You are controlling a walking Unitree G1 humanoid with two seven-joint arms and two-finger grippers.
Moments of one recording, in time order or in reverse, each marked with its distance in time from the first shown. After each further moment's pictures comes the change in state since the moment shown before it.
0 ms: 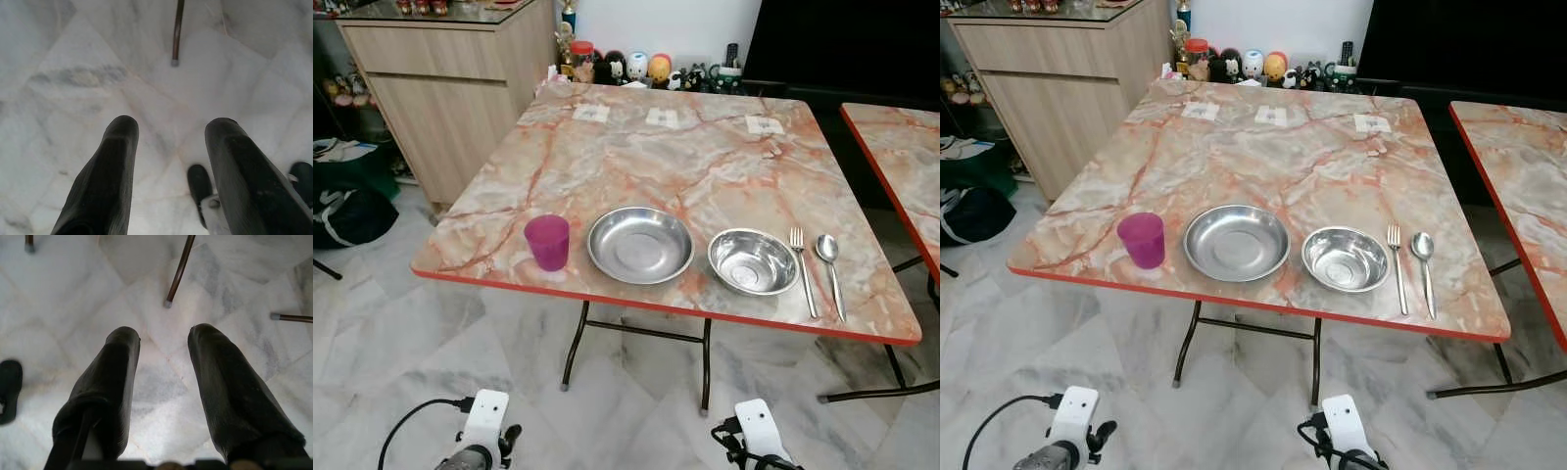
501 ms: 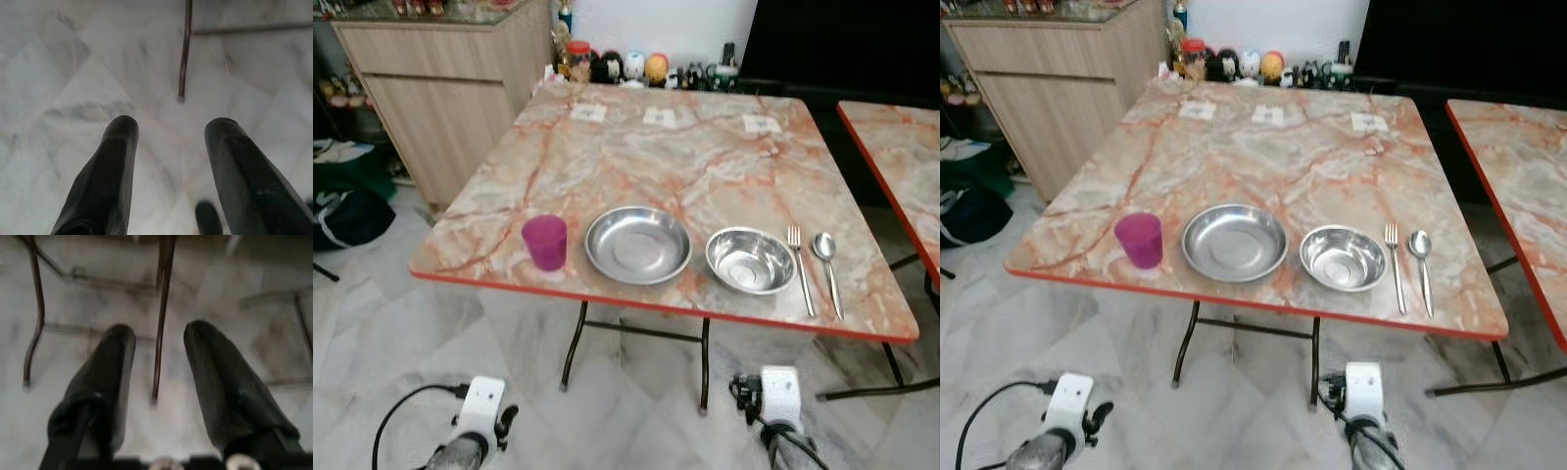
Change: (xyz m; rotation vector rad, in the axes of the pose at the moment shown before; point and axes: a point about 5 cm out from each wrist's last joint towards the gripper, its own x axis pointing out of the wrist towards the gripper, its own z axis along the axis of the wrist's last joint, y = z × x) left arm -0.001 0.007 0.023 -0.001 -0.182 0.033; right arm -0.011 -0.019 0.058 0.159 -0.473 -0.104
